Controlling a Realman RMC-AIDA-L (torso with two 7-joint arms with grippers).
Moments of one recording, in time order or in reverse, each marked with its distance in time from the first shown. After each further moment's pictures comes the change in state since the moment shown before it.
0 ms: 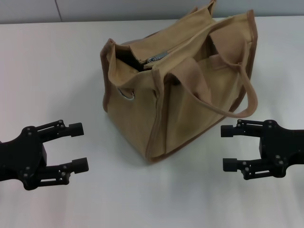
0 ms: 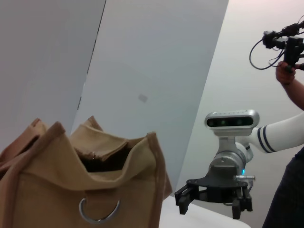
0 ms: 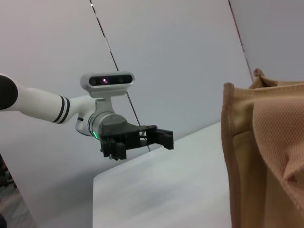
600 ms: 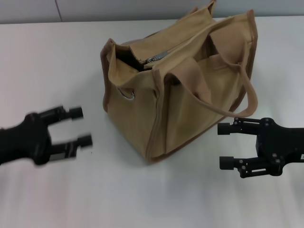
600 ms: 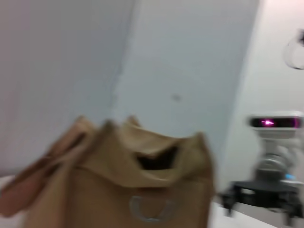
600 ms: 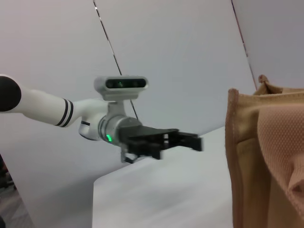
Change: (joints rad) left arm -0.019 -0.031 -0.052 0.002 -0.008 -0.146 -0.052; right arm 0.007 0.010 0.007 -0.003 0.005 0.000 -0.011
